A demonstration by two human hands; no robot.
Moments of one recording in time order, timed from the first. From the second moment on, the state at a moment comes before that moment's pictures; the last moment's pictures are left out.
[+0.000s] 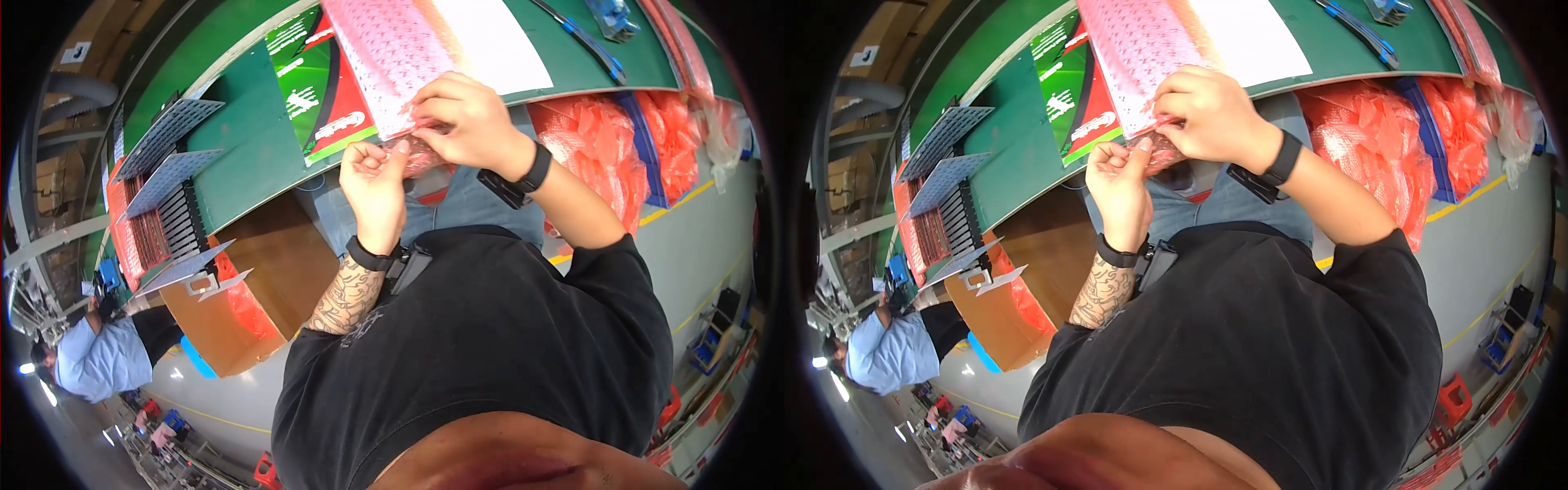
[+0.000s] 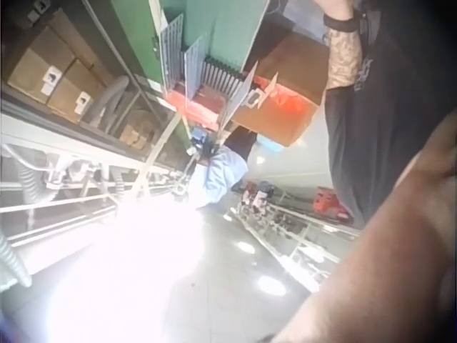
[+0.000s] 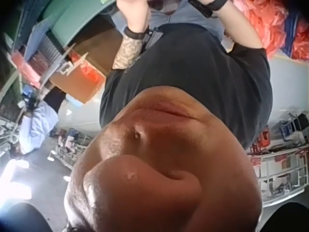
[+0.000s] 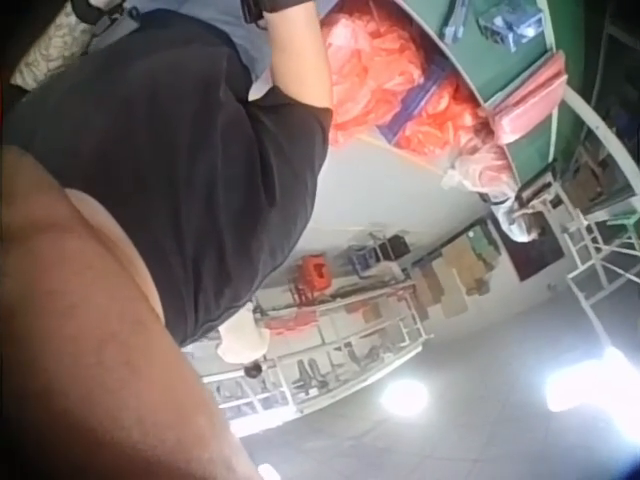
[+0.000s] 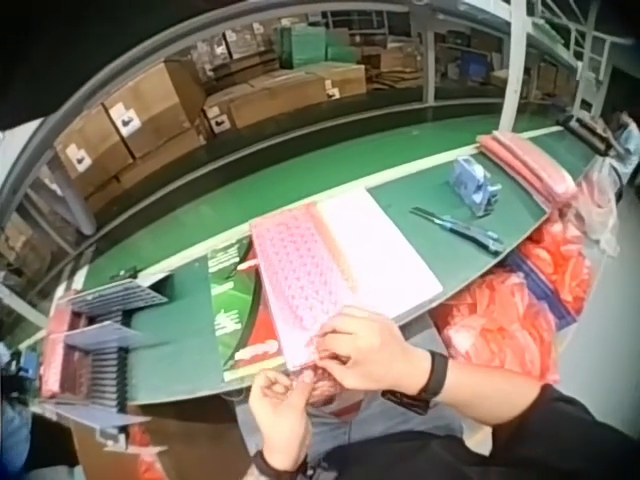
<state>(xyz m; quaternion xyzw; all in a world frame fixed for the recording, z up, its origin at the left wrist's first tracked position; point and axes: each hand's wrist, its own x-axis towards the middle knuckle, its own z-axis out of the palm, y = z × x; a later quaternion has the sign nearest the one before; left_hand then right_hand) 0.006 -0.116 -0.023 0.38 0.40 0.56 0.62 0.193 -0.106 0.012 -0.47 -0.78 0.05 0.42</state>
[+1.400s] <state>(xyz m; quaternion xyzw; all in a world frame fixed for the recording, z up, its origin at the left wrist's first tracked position) 0.060 -0.095 0.031 0.89 0.45 0.11 0.03 0.263 -0.403 -0.594 -0.78 -0.10 0.60 0.15</state>
